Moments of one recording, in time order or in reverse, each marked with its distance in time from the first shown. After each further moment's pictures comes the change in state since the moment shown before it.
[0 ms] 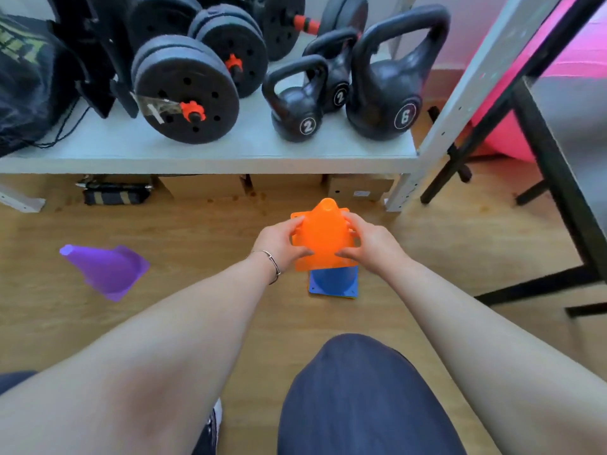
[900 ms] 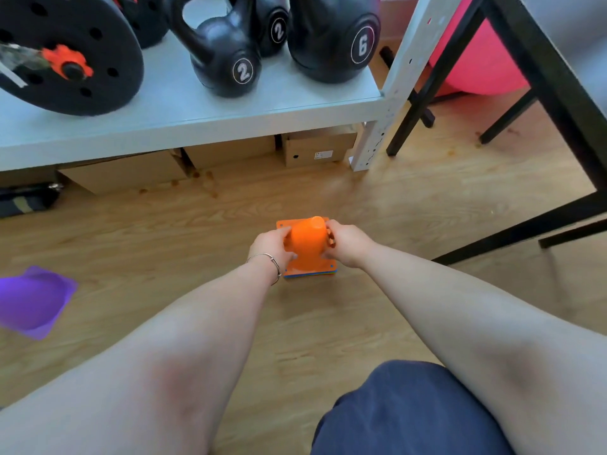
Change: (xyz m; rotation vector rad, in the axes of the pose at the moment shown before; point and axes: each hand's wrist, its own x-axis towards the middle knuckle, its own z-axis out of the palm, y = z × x) left_hand 0.055 -0.047 0.112 0.239 -0.208 -0.048; right_hand 0.033 0.079 0.085 -0.027 -0.140 0.224
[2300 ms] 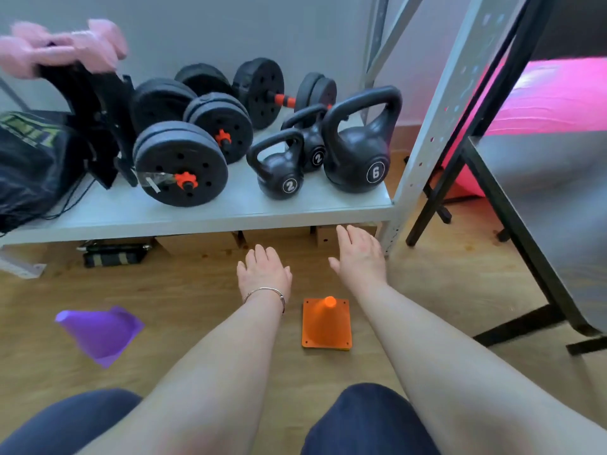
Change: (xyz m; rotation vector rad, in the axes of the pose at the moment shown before) left_hand -0.069 0.060 -0.122 0.435 0.566 -0.181; right_hand -0.043 -0.087 -0.110 -0.319 0.658 -0.261
